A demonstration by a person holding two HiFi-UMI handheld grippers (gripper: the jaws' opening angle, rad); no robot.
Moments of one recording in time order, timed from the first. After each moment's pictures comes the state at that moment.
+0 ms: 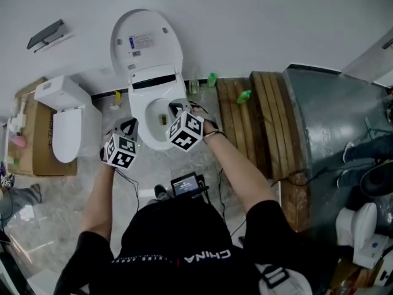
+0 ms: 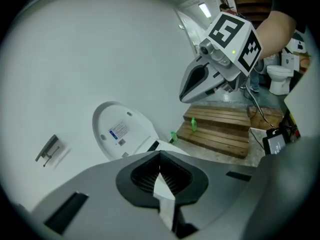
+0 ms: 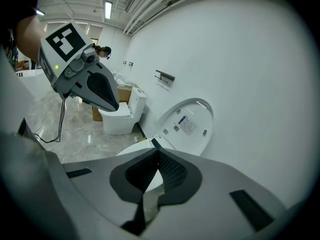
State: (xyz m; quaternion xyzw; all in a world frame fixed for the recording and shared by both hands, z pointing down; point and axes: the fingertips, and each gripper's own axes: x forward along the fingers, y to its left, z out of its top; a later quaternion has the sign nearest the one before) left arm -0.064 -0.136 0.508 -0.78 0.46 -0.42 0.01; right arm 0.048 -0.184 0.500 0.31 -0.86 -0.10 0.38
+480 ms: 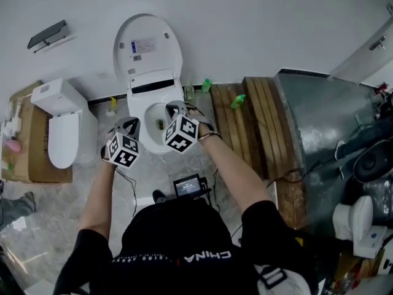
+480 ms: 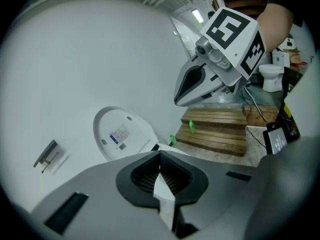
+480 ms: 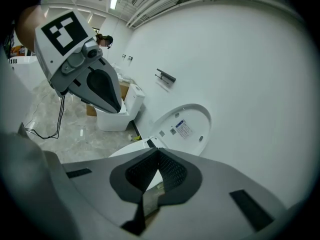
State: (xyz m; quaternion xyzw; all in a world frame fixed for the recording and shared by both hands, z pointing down) left arm -0.092 -0.126 0.498 -0.80 0.44 -0.41 0.04; right arm 0.003 -0.167 0.484 0.34 -0.84 -0.14 0.41
